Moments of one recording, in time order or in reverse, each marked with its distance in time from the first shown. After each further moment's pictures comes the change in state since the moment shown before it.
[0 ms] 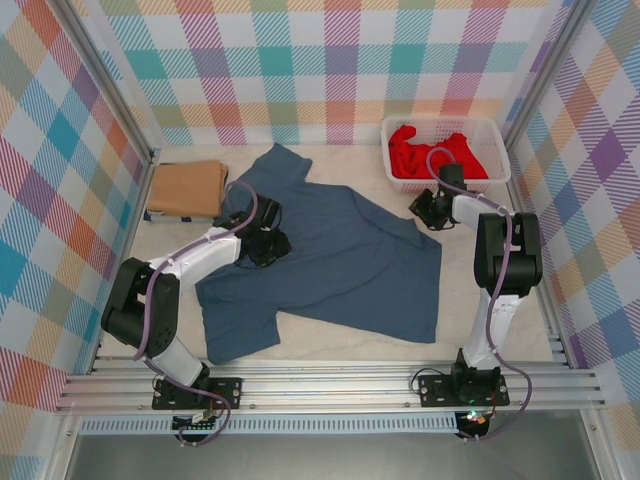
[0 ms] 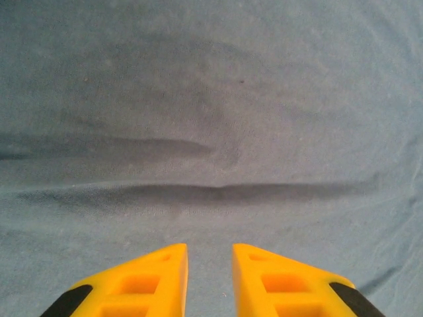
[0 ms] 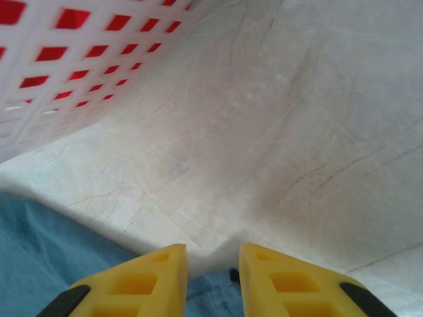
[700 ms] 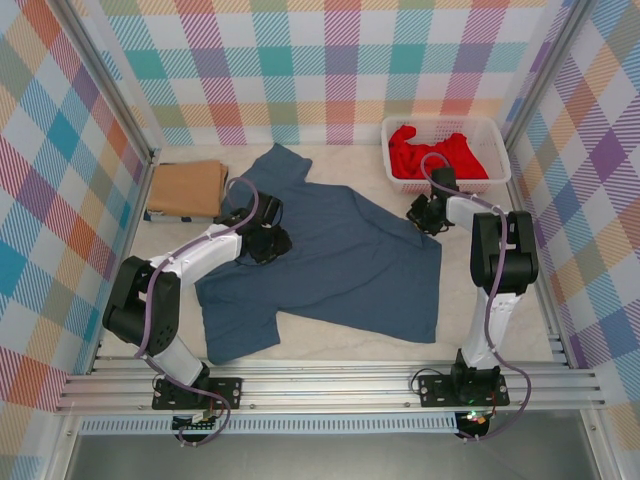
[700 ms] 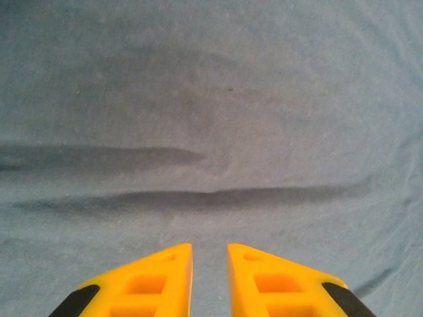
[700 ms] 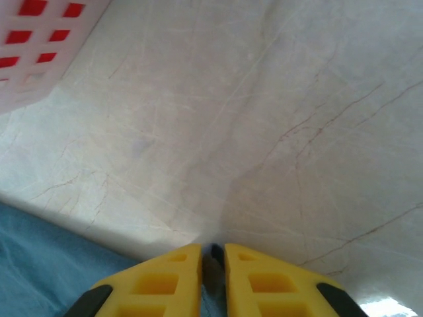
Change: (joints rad) left arm 0.000 0.011 0.031 -0.023 -0.008 0.023; right arm 0.033 0.018 -0.006 -0.035 0.048 0.060
